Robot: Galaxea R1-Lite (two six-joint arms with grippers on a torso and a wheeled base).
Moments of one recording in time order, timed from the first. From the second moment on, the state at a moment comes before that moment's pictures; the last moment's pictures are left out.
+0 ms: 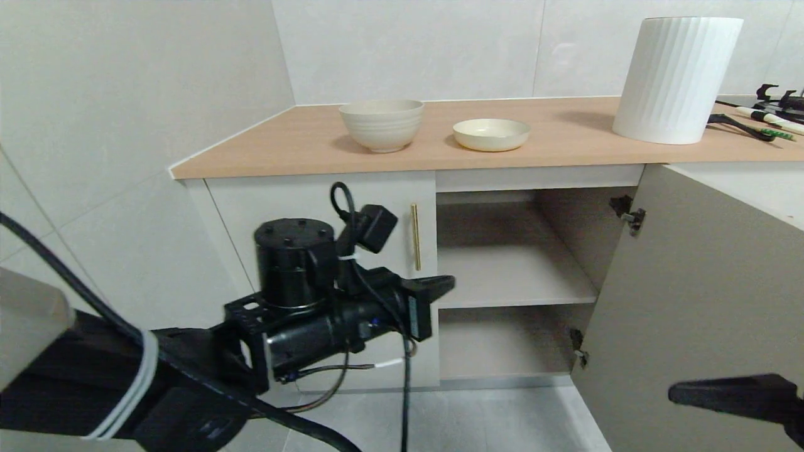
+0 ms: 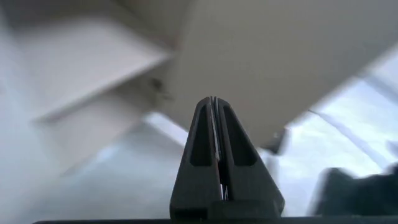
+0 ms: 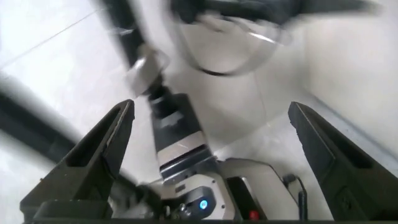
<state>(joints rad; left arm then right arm) -0.65 1.83 -0.76 -0.89 -0.25 -0.28 0.58 0.98 -0.45 -0.39 0.70 0.30</state>
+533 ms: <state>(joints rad) -0.33 1.49 -0.62 -0.61 -0.23 -0.09 0.53 1.41 -0.99 -0.01 0.56 0.26</state>
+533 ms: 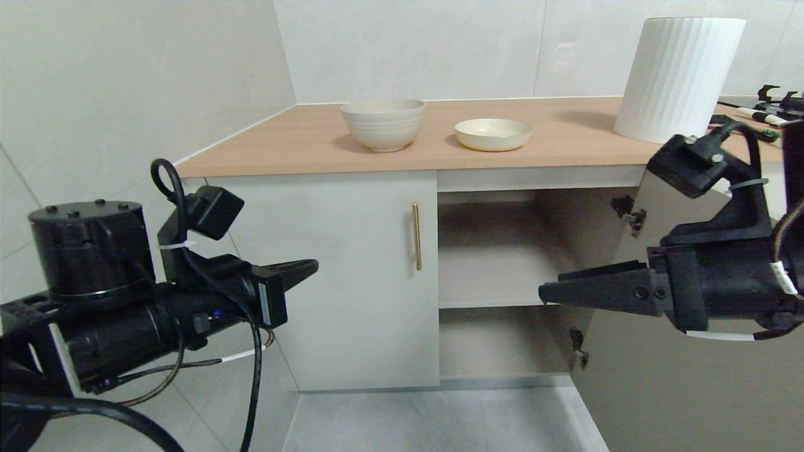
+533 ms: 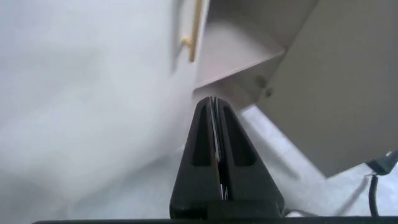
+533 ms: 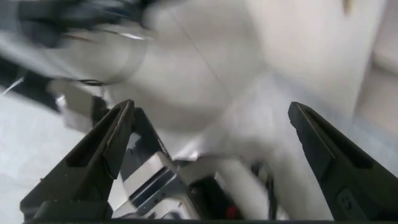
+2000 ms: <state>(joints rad) -0.32 1.32 -0.69 -0.51 -0.16 -0.06 0.66 1.35 -1.10 0.11 0.00 0.28</state>
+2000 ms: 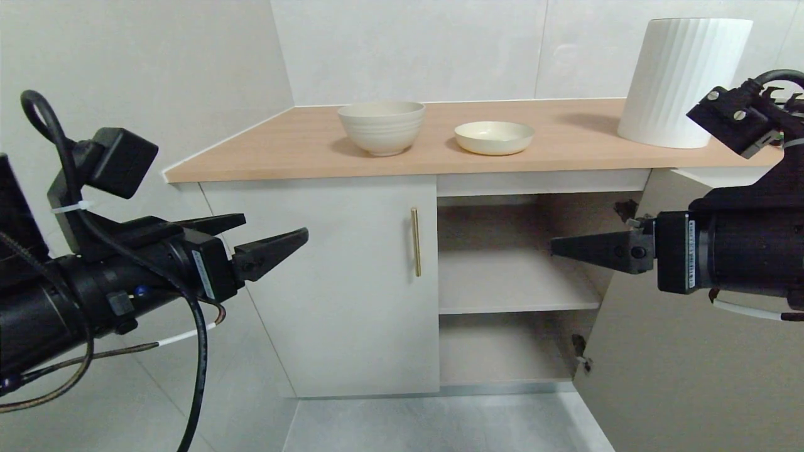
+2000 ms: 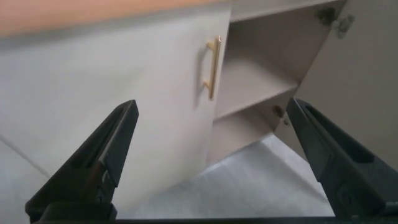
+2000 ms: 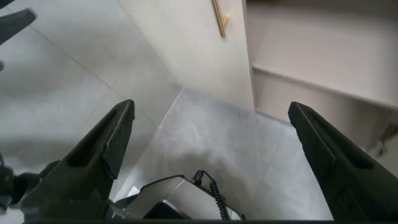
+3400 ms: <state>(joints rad) -0.32 1.28 -0.69 -0.51 -0.14 -0.06 0.66 1.28 -0.90 -0.20 0.01 0.15</state>
